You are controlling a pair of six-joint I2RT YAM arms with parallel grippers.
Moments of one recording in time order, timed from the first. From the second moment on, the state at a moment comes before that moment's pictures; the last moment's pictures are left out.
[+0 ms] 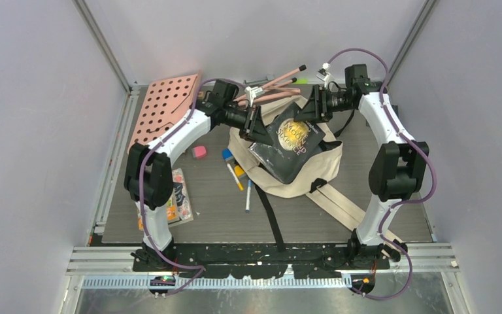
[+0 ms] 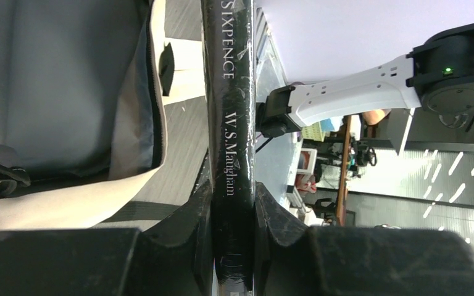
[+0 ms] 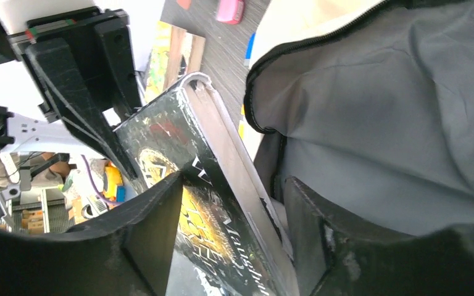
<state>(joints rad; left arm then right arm) -0.48 1.90 1.63 -0.51 1.10 -0.46 0.05 1.87 1.70 -0.87 -1.02 0.02</state>
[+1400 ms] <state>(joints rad) -0.47 2.20 1.86 -0.56 0.56 -0.42 -0.18 1.61 1.38 -0.72 -0.56 0.54</state>
